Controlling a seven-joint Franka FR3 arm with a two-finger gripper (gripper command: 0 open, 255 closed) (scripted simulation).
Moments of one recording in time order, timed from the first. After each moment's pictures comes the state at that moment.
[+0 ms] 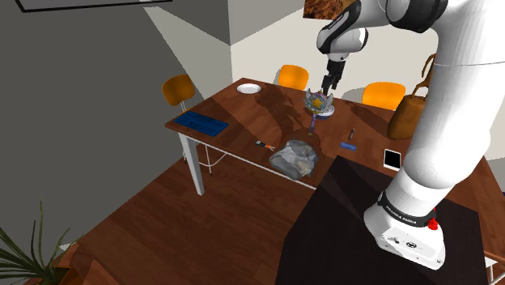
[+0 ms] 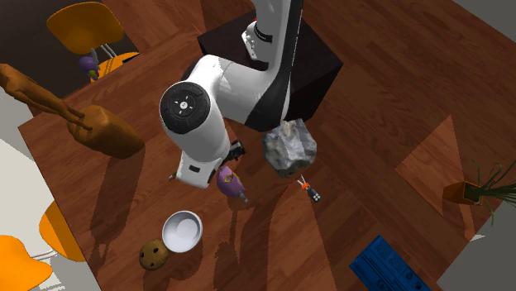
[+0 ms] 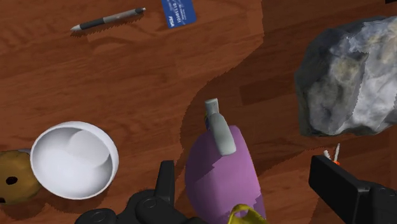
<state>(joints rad) -0.29 0.29 -0.57 -1.95 0.16 2.21 -0.80</state>
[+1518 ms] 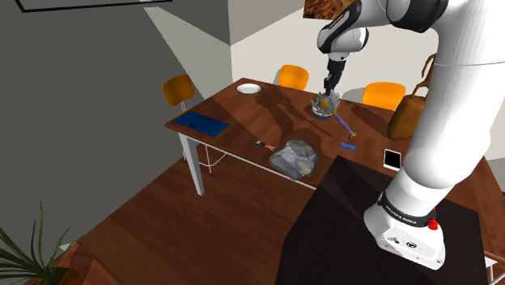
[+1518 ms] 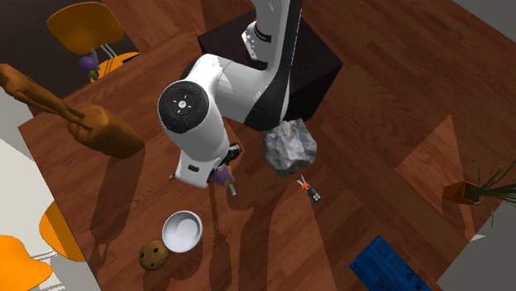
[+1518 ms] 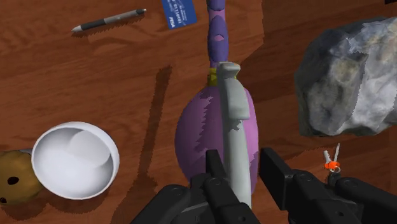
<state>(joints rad) -0.29 0.28 -0.57 -1.95 0.16 2.21 -0.81</state>
